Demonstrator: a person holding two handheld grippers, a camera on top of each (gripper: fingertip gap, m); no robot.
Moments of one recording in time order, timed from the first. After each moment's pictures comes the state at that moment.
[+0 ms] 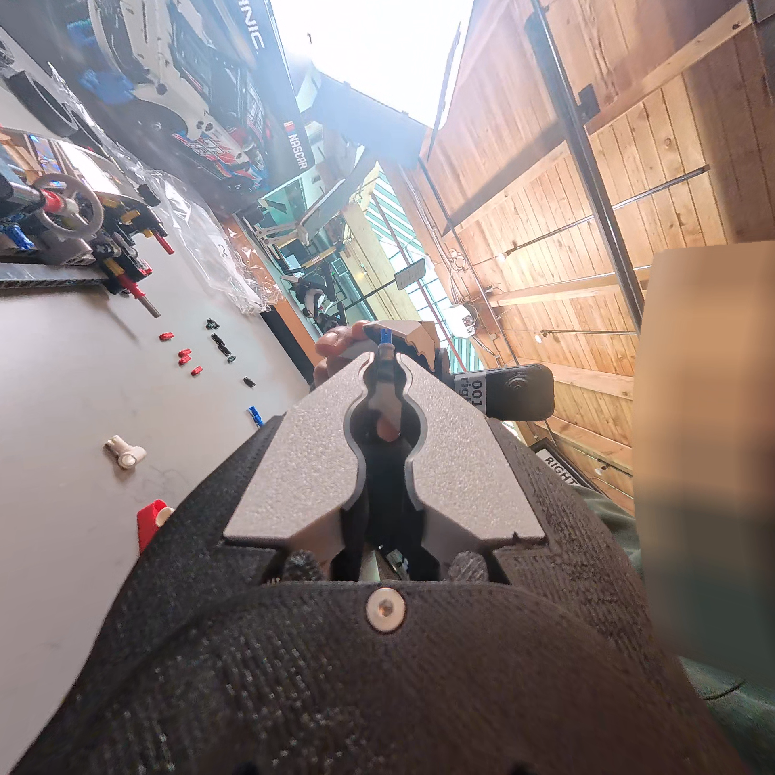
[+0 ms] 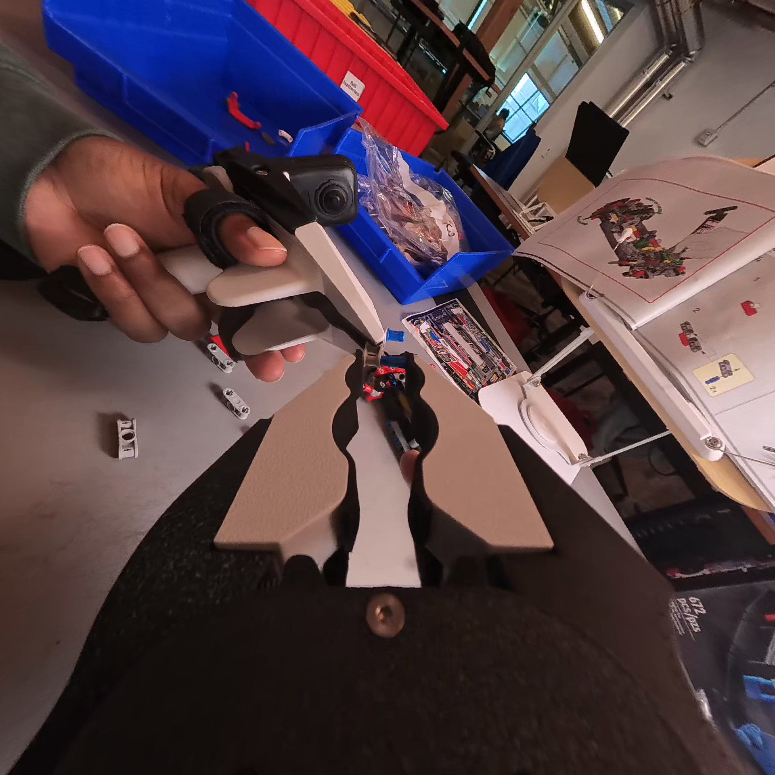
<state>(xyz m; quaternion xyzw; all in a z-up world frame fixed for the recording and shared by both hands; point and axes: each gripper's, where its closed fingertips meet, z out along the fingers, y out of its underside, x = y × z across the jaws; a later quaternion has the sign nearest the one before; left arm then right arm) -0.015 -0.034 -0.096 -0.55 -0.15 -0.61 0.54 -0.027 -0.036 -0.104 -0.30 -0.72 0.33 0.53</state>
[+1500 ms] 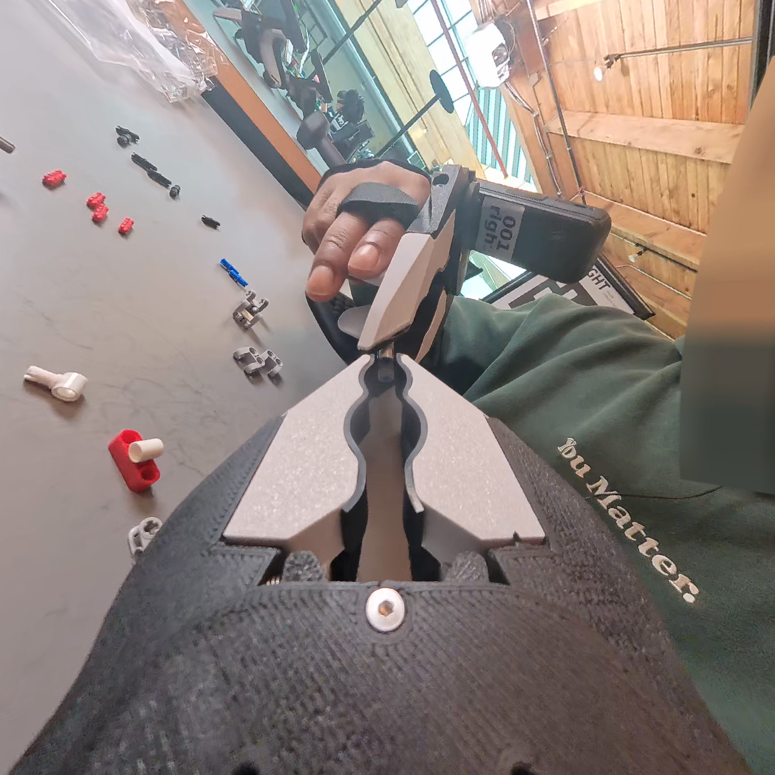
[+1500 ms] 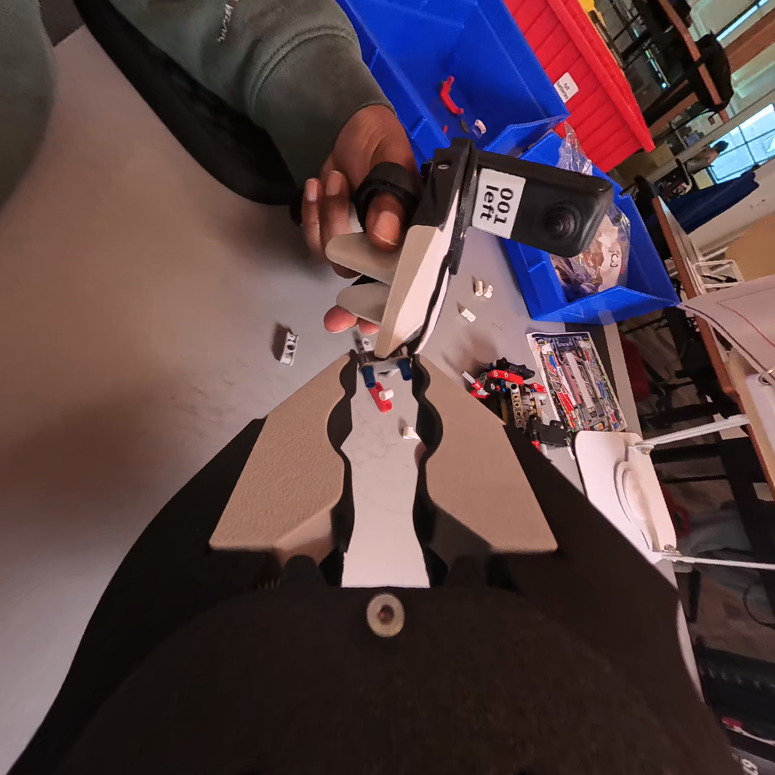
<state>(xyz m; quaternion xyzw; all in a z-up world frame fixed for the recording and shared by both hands) 0.042 -0.066 -0.130 -0.69 0.06 -0.60 0.40 0.022 -0.076 -0.140 -0.17 -0.84 0.33 0.40</state>
